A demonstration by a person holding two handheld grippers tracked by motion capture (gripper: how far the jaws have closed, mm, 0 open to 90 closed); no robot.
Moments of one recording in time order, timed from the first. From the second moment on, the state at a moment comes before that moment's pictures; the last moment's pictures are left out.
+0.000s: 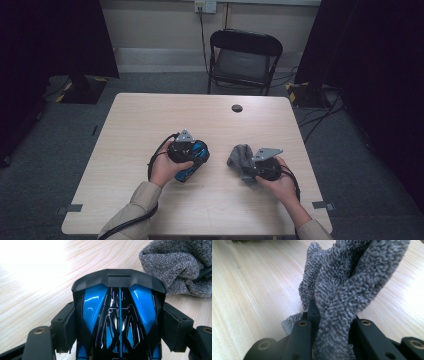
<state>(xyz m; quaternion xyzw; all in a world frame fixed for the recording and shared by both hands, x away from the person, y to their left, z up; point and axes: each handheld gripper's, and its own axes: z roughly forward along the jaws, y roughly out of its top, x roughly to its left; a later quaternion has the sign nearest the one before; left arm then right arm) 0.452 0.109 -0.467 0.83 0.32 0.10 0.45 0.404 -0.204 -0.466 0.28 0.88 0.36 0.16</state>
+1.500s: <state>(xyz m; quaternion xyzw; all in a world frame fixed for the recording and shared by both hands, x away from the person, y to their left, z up) 0.456 0.091 -0.491 0.86 0.31 0.10 0.39 0.423 -0.208 -0.481 0.33 0.86 0.36 0.16</state>
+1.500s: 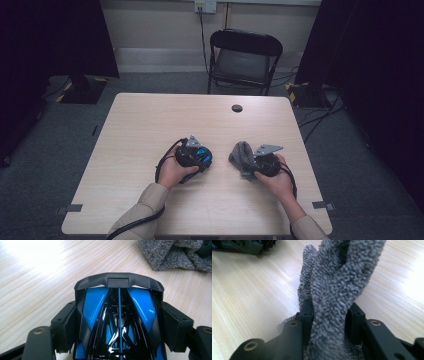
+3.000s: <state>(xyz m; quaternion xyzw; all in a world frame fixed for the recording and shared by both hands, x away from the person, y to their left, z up) 0.454 0.094 -0.459 0.86 0.32 0.09 0.39 0.417 -0.214 -0.462 0.37 0.84 0.37 0.13</state>
